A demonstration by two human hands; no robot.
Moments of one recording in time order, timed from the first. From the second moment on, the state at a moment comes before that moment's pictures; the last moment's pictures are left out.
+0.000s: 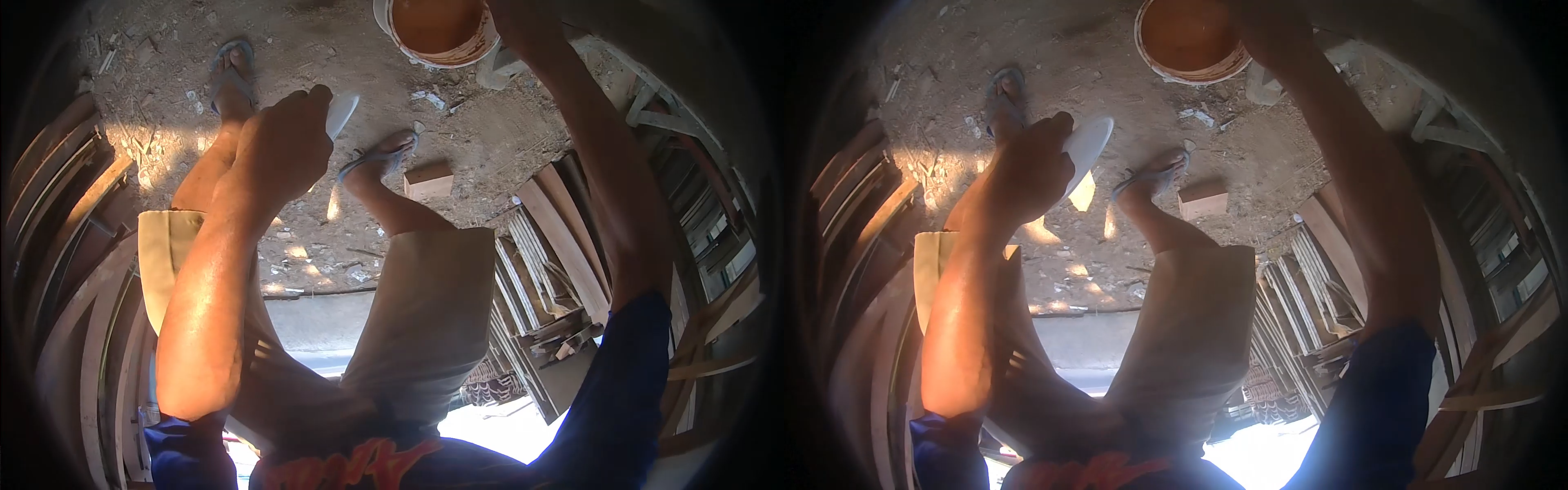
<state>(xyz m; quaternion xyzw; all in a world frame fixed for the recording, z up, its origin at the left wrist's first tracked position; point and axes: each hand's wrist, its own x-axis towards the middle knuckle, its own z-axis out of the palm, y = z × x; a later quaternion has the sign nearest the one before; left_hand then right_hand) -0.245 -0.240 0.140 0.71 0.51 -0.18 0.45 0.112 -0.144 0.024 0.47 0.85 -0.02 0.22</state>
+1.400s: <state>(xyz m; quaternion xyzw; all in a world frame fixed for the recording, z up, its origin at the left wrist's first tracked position) -0.259 -0.232 0.140 0.68 0.52 -0.17 0.49 0.092 -0.157 0.070 0.47 0.82 -0.02 0.32</state>
